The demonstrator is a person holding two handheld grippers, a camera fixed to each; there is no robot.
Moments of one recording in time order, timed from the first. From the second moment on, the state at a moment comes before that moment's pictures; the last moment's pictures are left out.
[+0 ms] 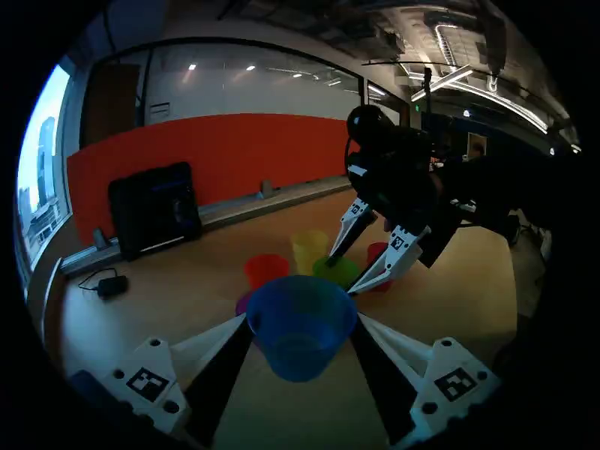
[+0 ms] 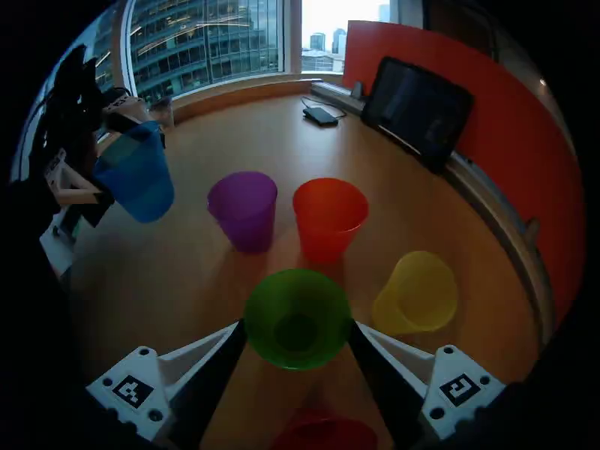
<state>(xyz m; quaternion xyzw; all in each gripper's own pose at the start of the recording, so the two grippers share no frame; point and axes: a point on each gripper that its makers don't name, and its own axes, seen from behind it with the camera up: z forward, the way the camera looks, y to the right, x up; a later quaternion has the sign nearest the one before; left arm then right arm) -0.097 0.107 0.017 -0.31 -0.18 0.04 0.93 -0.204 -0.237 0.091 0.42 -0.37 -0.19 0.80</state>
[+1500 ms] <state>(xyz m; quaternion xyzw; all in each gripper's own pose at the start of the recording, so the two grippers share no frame) -0.033 0.124 0.012 -0.28 -0.10 0.03 0.95 -0.067 -0.203 0.066 0.38 -0.20 -0.11 0.90</state>
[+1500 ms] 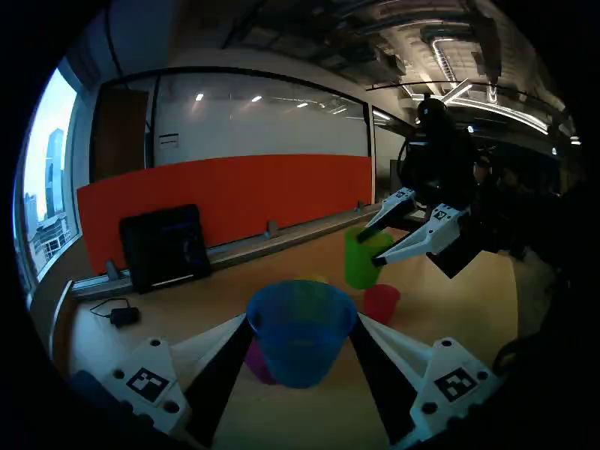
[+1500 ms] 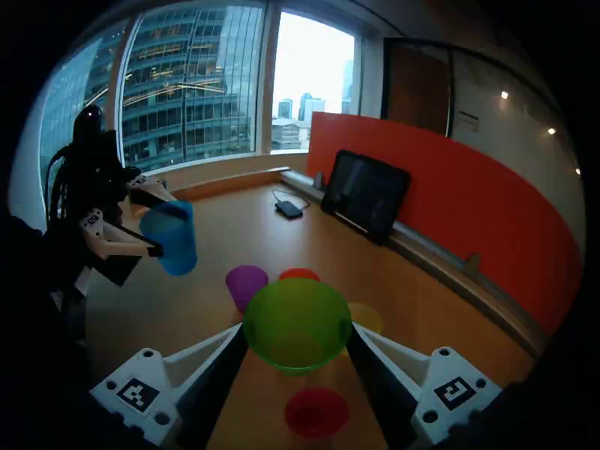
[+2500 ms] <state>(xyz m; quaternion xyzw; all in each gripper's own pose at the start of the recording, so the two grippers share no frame) 0.017 0.152 0.015 -0.30 -0.05 0.03 0.95 0.029 -0.191 0.045 0.33 -0.02 -0.05 0.94</state>
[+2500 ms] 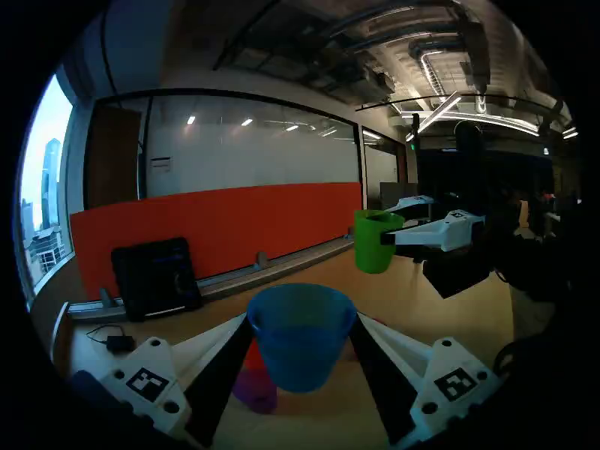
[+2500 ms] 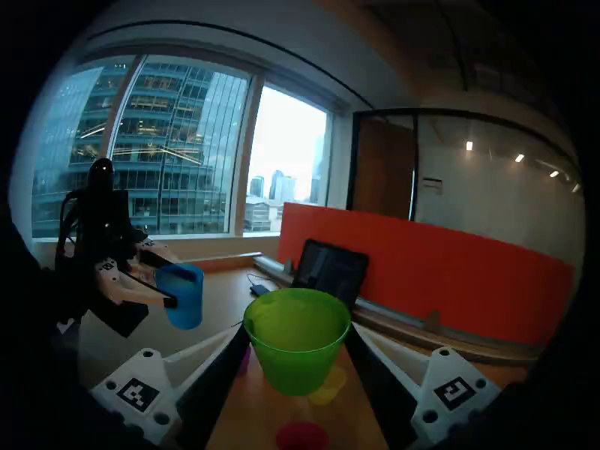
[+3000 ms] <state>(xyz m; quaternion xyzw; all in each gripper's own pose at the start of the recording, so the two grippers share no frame) 0.031 0.159 0.019 -0.31 -0.04 0.01 0.95 0.051 -0.184 0.039 0.32 0.02 -0.04 0.95</state>
